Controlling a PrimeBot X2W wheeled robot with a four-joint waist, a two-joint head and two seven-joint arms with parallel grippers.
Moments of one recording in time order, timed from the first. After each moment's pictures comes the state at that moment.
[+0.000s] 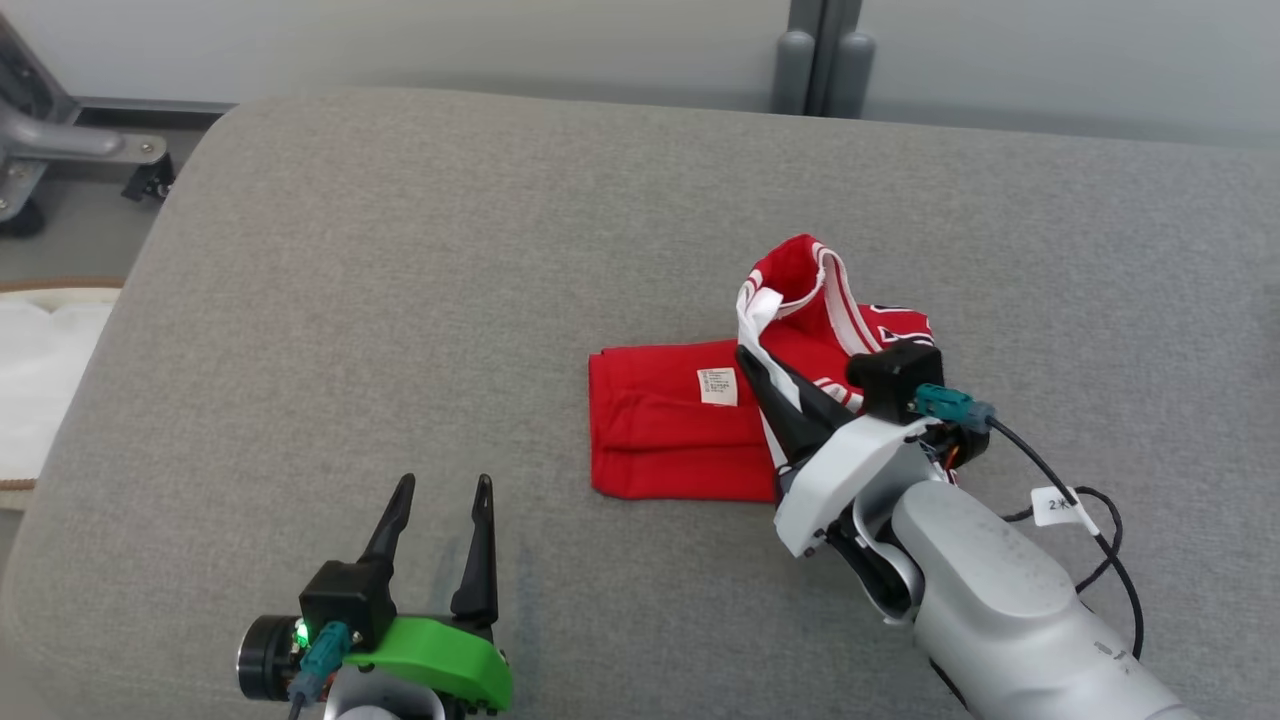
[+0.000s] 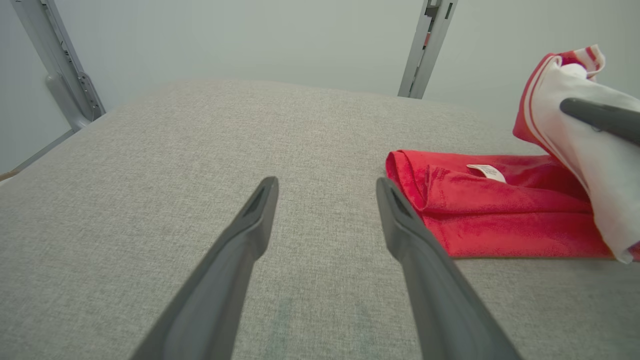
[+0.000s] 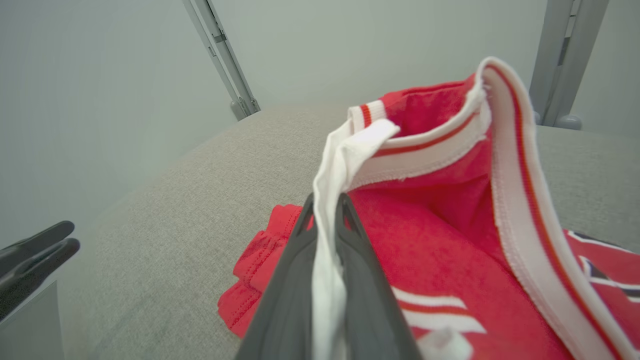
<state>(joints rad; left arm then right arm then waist) -0.08 0.05 -0.24 0.30 -0.25 -0.04 -0.26 -0.60 -0.07 0.57 0.68 0.55 0.13 -0.26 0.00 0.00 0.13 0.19</state>
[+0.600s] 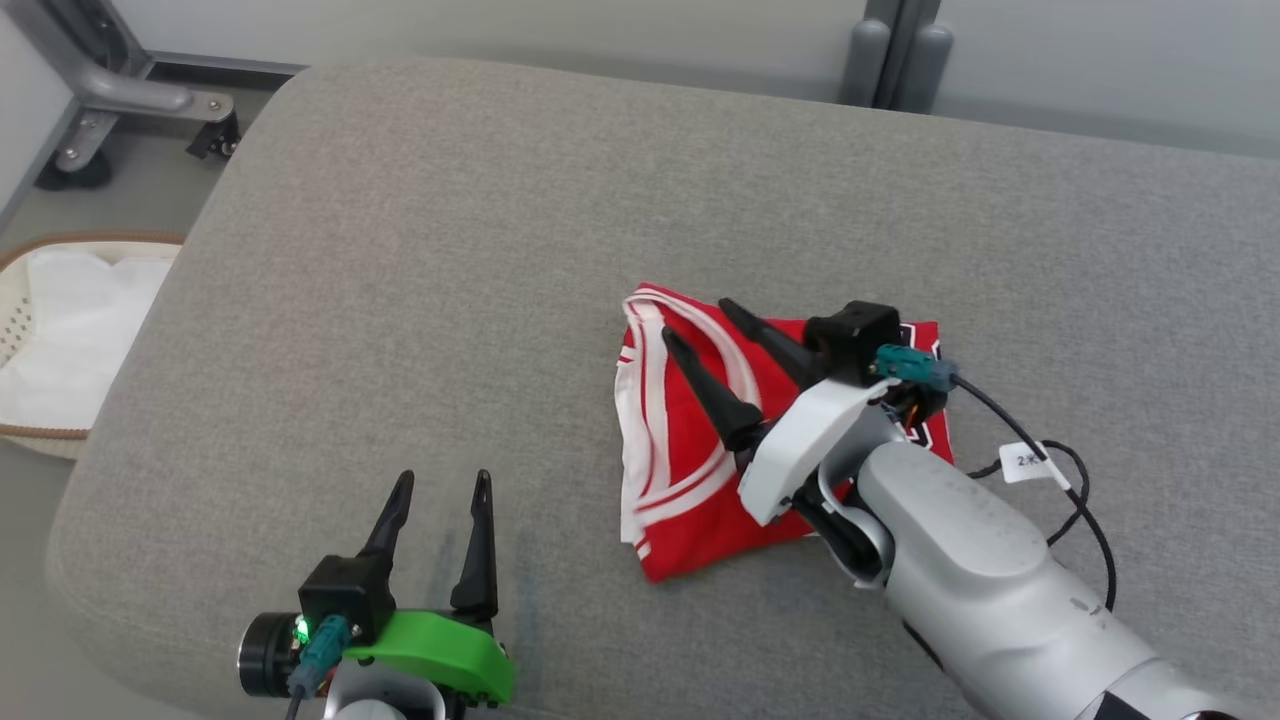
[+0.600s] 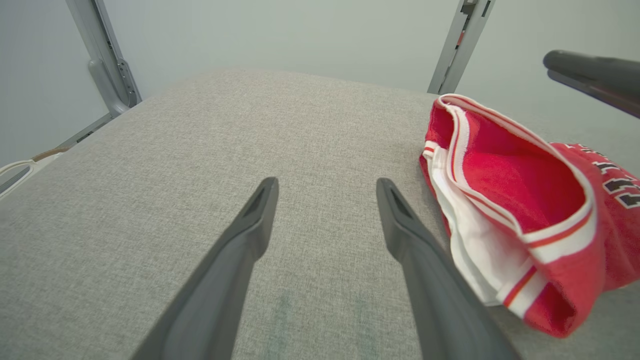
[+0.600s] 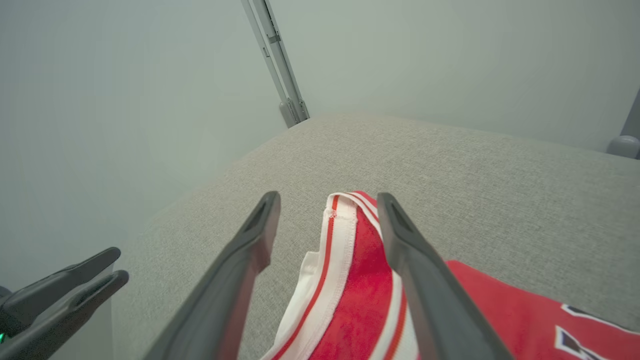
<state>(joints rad) -0.09 0.05 -0.25 0.31 -0.27 -0.02 -0.26 -0.71 -0.05 0.70 0.71 0.64 0.13 -0.26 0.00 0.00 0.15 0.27</state>
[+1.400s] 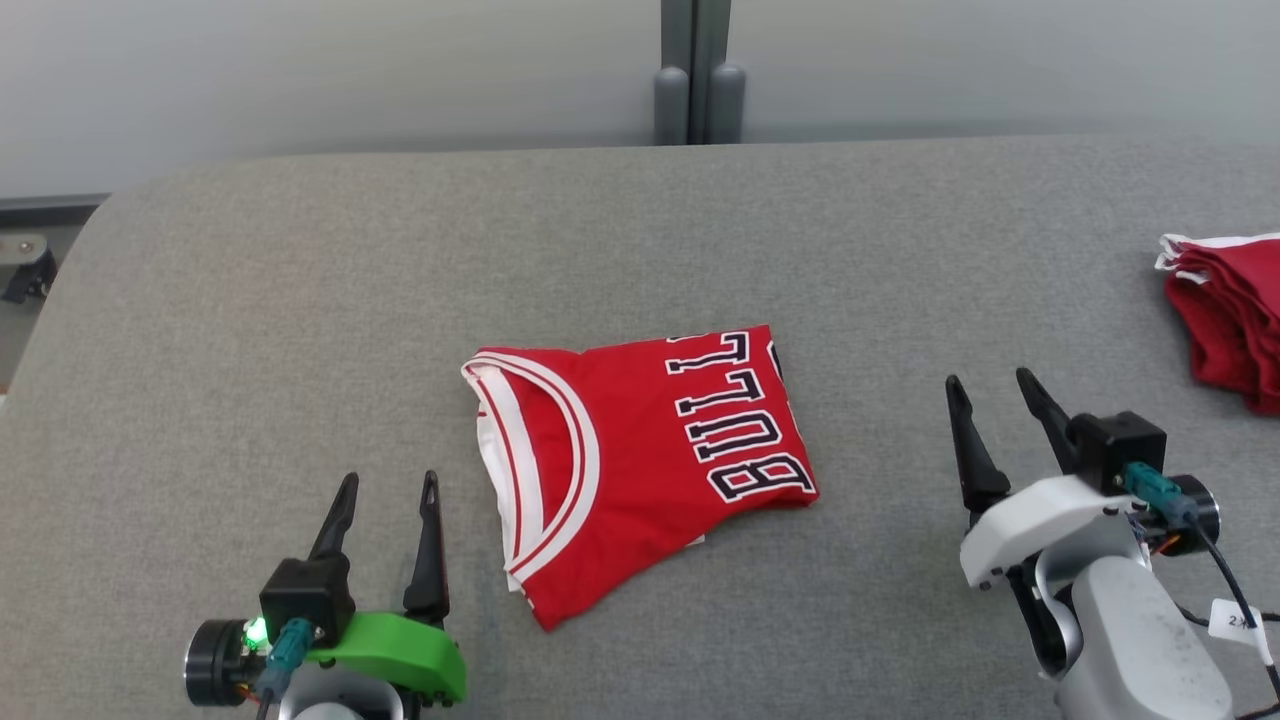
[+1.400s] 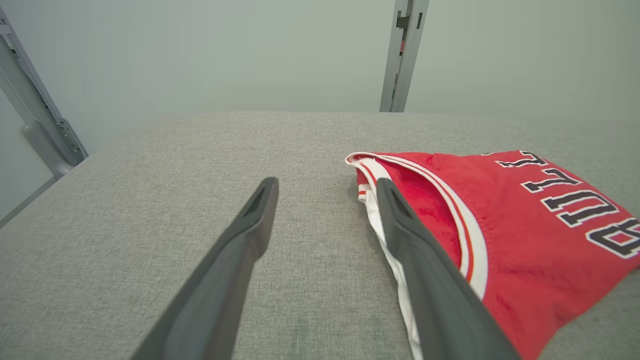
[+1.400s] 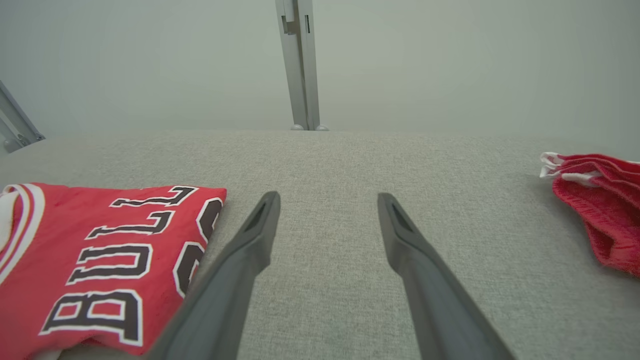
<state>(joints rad) -0.09 0.05 -0.14 0.33 -0.16 -0.04 -0.26 -0.34 -0.06 -0.03 0.53 0.12 0.13 -0.26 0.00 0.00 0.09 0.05</state>
